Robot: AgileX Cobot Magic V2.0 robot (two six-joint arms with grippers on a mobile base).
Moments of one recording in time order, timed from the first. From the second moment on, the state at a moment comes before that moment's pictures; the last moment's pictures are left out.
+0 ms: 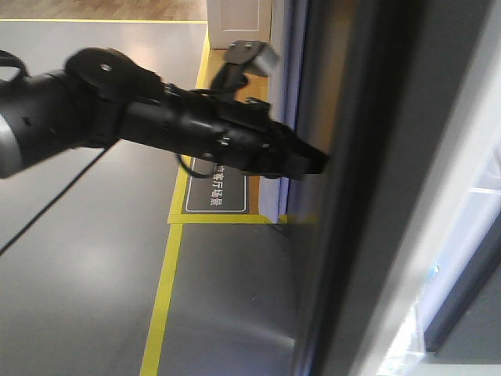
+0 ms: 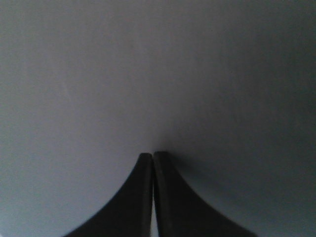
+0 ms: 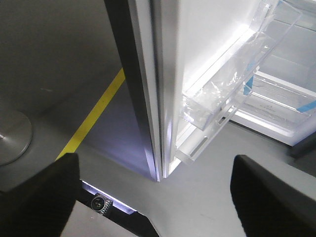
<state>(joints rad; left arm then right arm) -0.59 1.77 -1.53 -1.11 0.82 0.88 0.32 0.27 -0.68 0.11 1.27 -0.06</state>
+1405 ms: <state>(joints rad) -0.89 2.15 -1.91 -1.15 0.38 0.92 0.32 0.27 -0.68 0.11 1.27 -0.06</state>
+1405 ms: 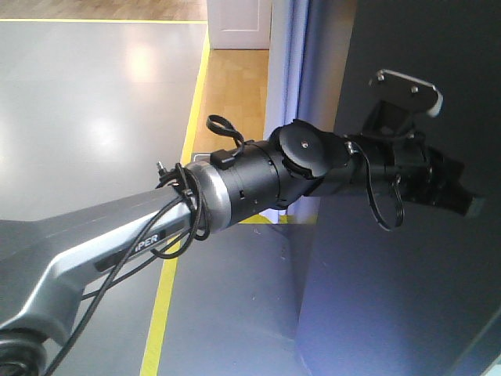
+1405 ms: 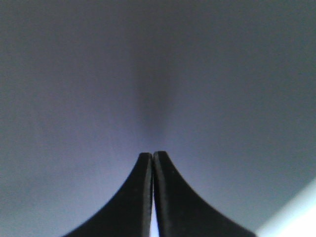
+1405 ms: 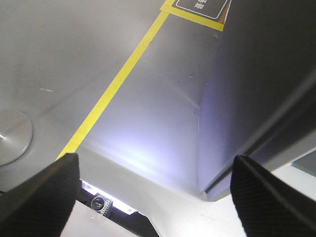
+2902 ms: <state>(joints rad) -0.78 1.06 -0.92 -0.10 0.62 0.07 0.32 0.27 -0.68 0.11 1.27 -0.06</state>
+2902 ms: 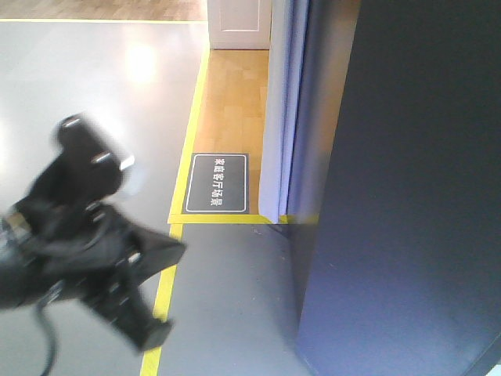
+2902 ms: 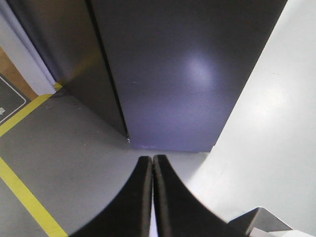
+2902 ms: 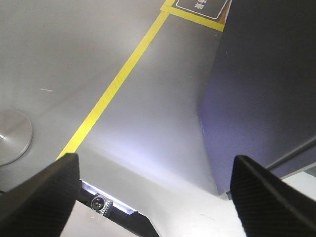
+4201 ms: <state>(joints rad) -0.78 0.97 -0.83 -0.10 0.57 0.07 0.32 0.44 -0.68 -0.04 0.83 -0.04</state>
